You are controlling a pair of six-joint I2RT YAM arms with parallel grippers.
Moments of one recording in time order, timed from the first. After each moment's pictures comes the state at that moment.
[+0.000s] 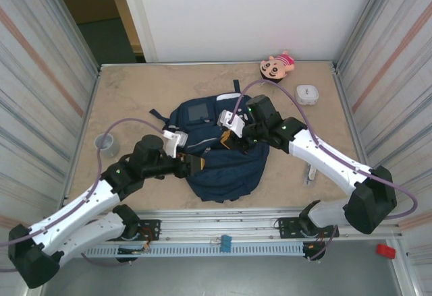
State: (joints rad) left arm -0.74 0.82 0.63 -0.35 0.34 -0.61; right arm 0.67 1.34 1.09 -0.52 -0.48 -0.44
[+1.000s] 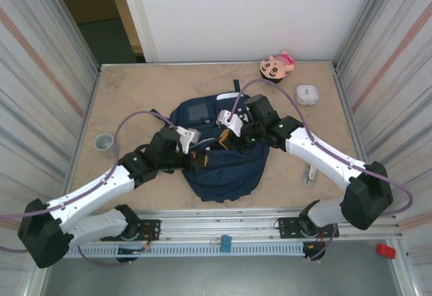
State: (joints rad) left arm -0.77 1.02 0.71 -0.33 0.31 -0.53; right arm 0.67 1.37 1.09 -0.50 -0.52 -0.40
